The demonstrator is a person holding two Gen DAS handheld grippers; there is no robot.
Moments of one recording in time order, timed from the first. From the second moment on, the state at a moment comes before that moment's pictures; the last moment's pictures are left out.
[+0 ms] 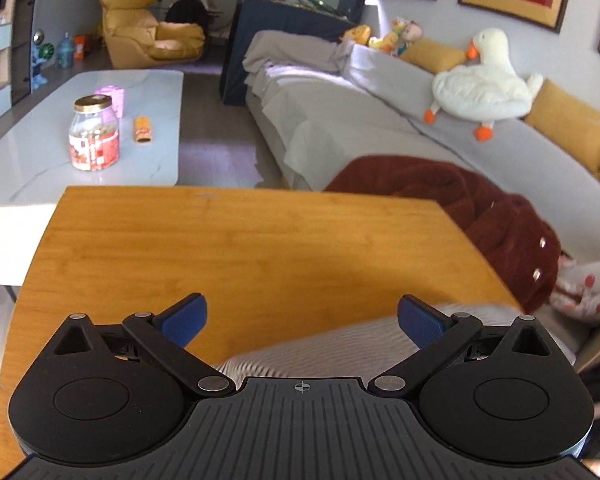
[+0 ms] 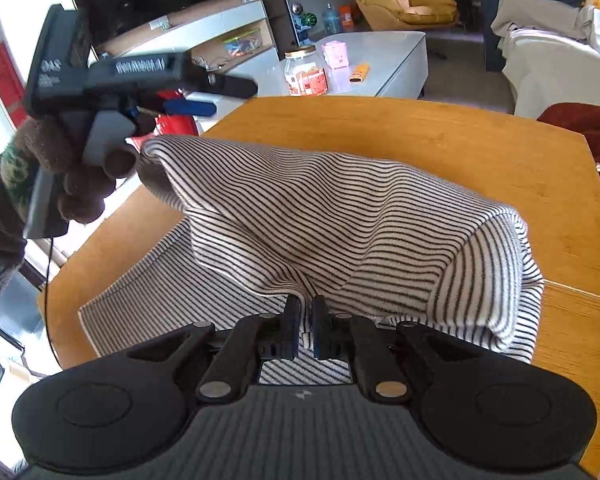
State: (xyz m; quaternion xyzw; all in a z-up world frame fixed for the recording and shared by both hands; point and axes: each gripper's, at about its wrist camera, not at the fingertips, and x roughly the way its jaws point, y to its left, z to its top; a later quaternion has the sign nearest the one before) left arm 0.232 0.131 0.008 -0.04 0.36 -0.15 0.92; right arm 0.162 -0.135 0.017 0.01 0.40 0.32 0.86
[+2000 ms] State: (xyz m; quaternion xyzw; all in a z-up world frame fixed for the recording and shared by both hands) left arm 0.151 0.120 -0.028 -0.20 0.43 -0.24 0.85; right arm 0.218 -0.195 0.004 0.00 0.31 0.12 0.94
